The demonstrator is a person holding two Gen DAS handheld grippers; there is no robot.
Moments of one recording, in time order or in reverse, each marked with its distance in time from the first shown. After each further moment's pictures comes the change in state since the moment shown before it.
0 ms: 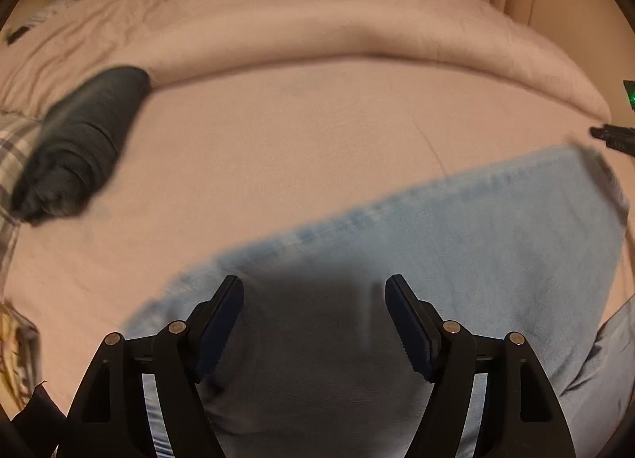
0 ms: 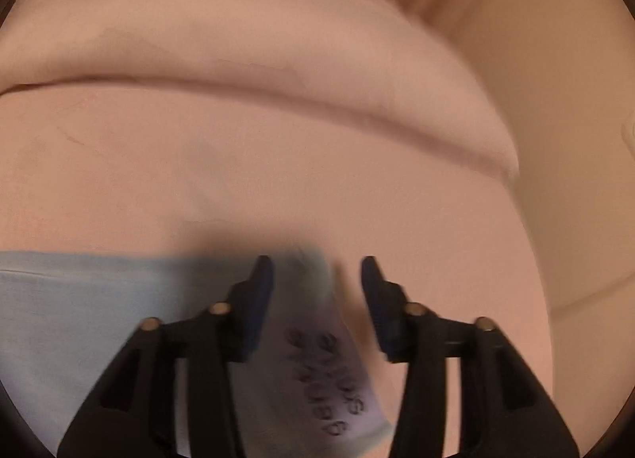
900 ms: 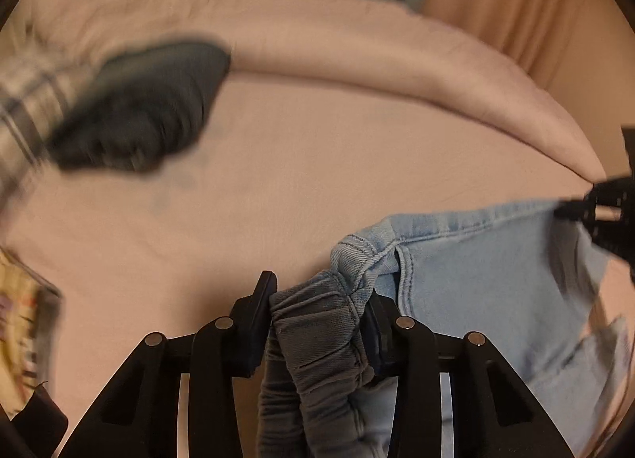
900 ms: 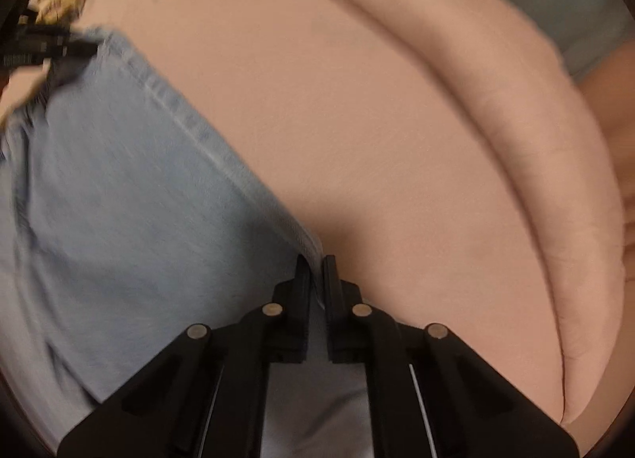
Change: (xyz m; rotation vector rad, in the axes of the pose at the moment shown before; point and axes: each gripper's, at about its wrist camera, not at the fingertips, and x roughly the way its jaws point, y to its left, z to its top) left arm -0.040 0.097 -0.033 -0.131 -0.106 -0.057; right arm -0.165 0.280 -0.008 -0.748 -0.068 0.529
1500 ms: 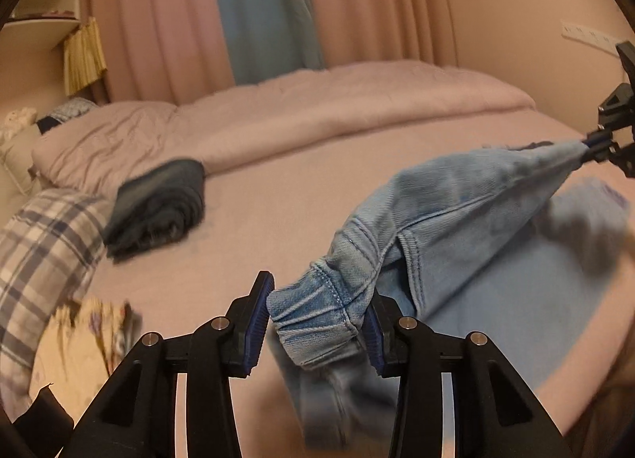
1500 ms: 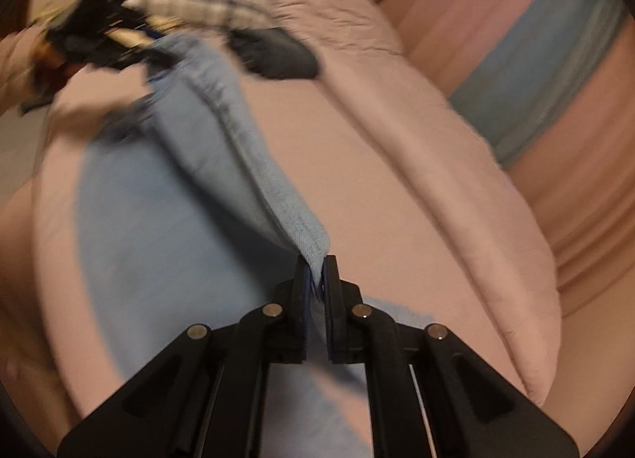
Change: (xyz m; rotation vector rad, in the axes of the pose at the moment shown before) left arm -0.120 -0.037 -0.106 0.390 -0.228 0.013; right arm -0.167 0.115 -0.188 -0.148 -0.316 -0.137
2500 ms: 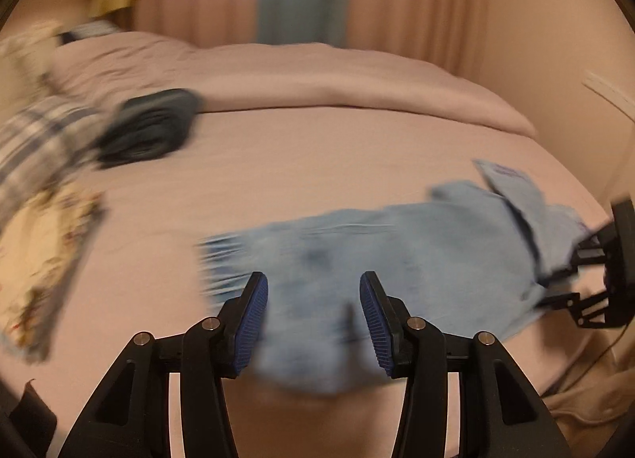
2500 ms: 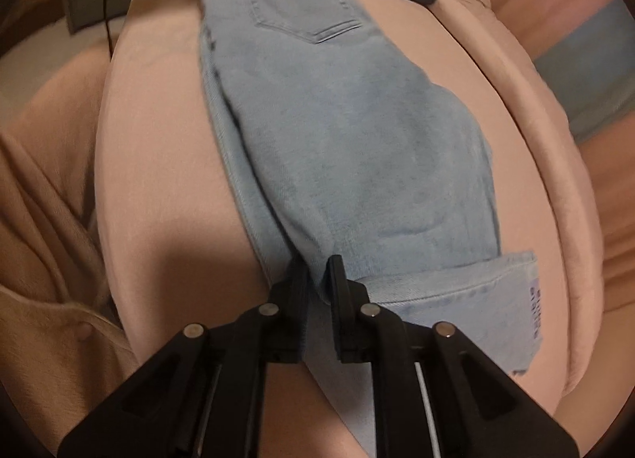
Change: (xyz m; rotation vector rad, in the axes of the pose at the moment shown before) left arm -0.009 -0.053 -0.028 -0.228 0.070 -0.095; right arm 0.063 0.091 -0.060 -0.076 0.220 0.166
